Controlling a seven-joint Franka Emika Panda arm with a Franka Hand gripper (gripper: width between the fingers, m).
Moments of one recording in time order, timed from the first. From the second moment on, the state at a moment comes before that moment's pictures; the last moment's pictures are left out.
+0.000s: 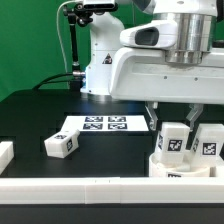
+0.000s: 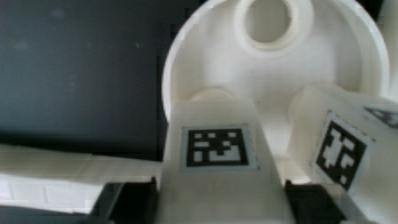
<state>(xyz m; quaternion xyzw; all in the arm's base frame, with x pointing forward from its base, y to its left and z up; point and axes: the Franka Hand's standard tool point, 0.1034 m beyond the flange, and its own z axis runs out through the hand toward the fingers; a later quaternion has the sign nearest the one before) 0.626 0.064 0.087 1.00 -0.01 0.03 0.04</state>
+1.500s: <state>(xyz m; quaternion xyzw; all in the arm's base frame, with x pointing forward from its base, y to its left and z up) 0.630 0.065 0.084 0.86 -0.51 0.02 -0.03</state>
